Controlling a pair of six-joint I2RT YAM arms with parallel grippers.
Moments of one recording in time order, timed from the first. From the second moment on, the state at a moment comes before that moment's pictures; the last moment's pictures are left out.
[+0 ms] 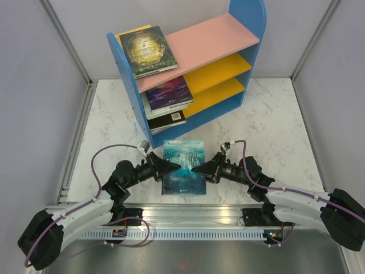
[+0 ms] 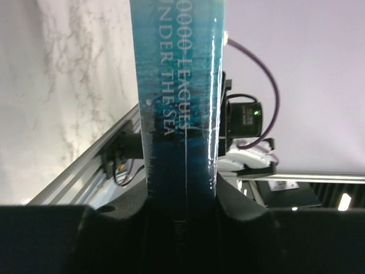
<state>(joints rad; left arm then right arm) -0.70 0.74 0.09 0.59 0.40 -1.51 0.87 0.97 0.20 0.66 -0.34 1.57</state>
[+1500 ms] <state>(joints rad) -0.83 0.81 0.42 0.19 0.06 -1.45 1.05 0.56 0.33 -0.01 0.06 1.58</state>
